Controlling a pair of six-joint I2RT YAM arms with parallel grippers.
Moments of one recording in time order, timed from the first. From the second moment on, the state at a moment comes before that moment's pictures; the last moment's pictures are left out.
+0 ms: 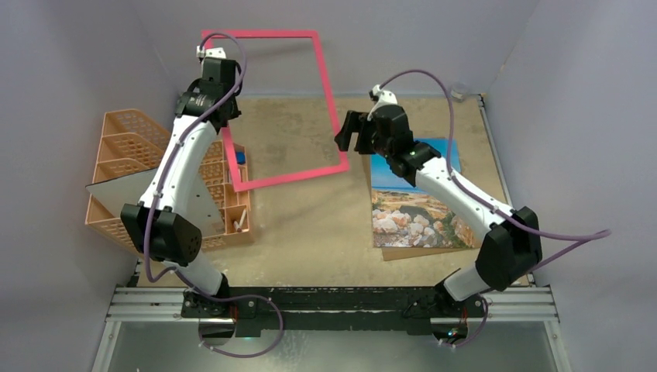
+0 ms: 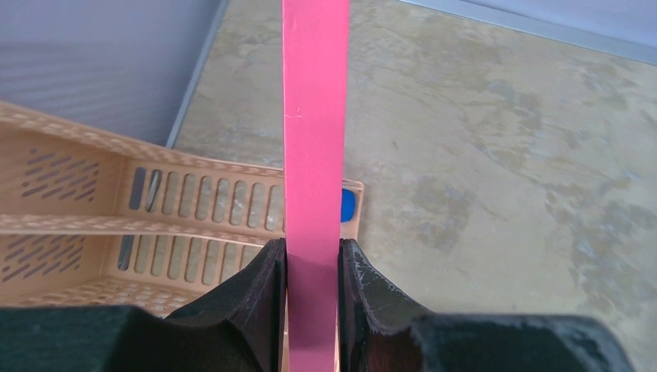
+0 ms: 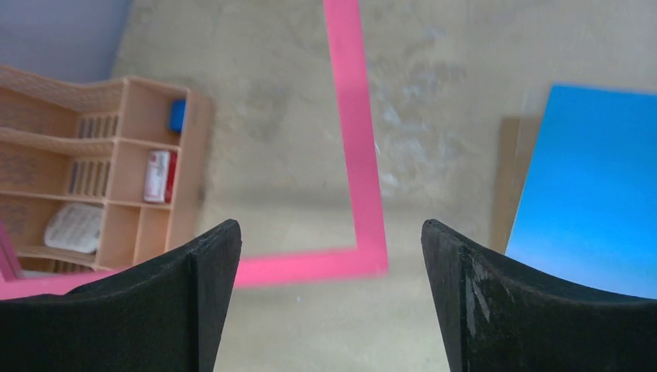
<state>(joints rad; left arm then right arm) -0.19 1.66 1.80 -0.83 -0.52 -0.28 0.57 1.49 1.23 -0.23 0.08 0.49</state>
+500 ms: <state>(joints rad) -0.19 1.60 1.79 -0.78 -0.05 -0.26 0.23 1.57 1.42 -0.16 -0.32 0.60</state>
